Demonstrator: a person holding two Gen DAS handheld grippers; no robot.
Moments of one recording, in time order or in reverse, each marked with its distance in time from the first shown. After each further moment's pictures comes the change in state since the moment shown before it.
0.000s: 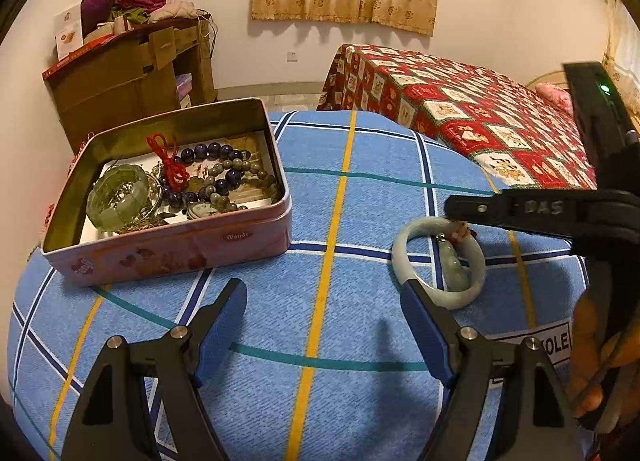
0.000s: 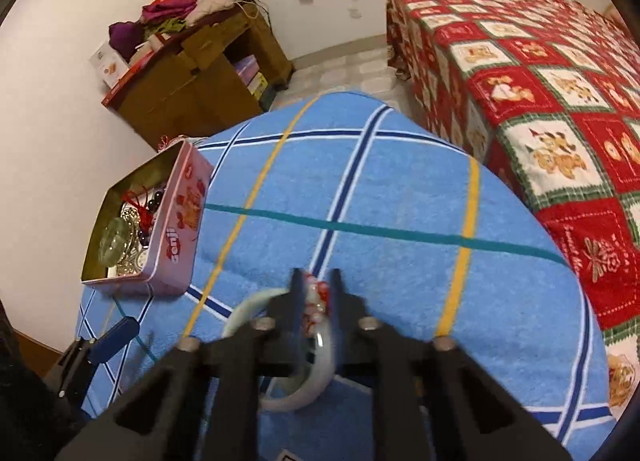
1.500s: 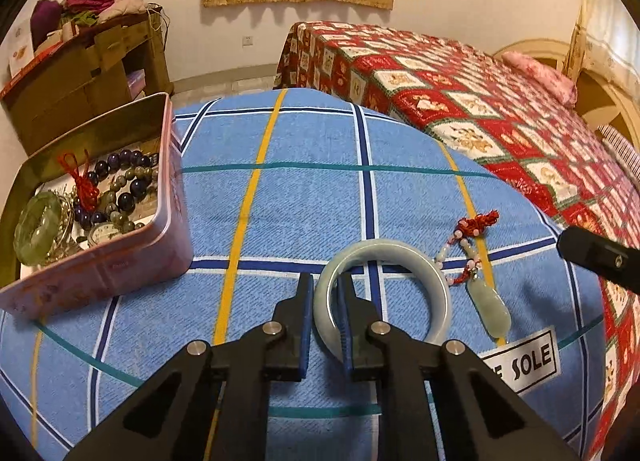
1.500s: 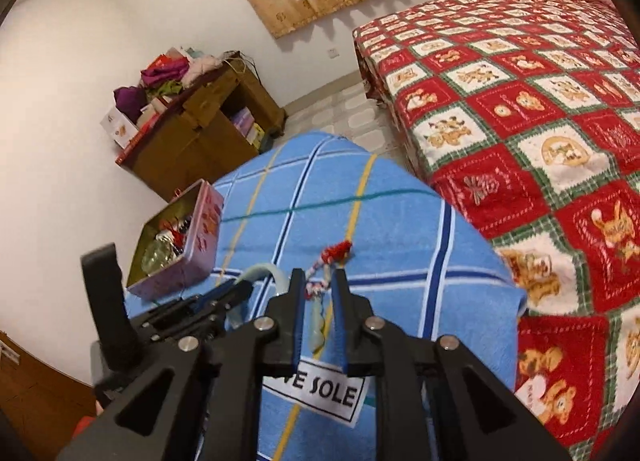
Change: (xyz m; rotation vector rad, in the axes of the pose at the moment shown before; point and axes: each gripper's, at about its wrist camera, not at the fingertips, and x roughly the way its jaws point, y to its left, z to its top) left arm 0.033 -0.044 0.012 0.109 0.086 -0.099; right arm -0.091 -0.031 -0.057 0.109 -0.164 0.019
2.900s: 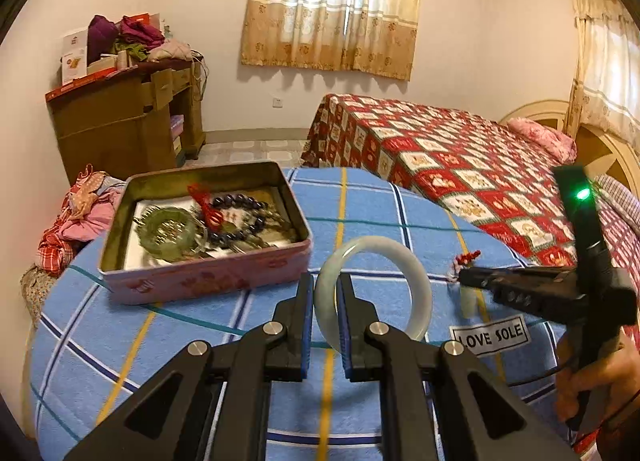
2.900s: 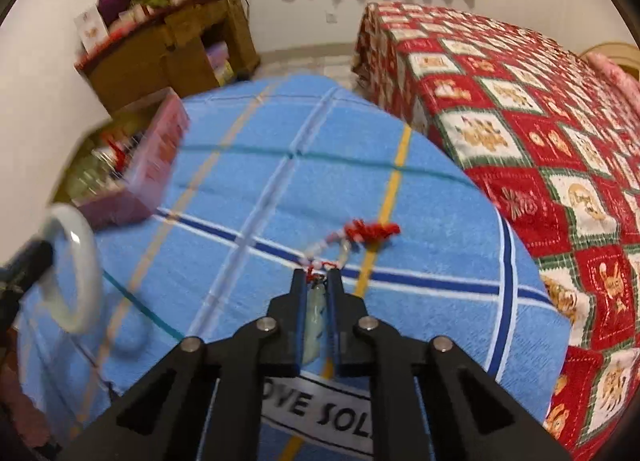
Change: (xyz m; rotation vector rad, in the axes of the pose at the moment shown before) left arm -0.111 0.061 -0.032 -0.084 -0.273 0.030; right arm 0.051 0.058 -0.001 -0.254 0.100 -0.225
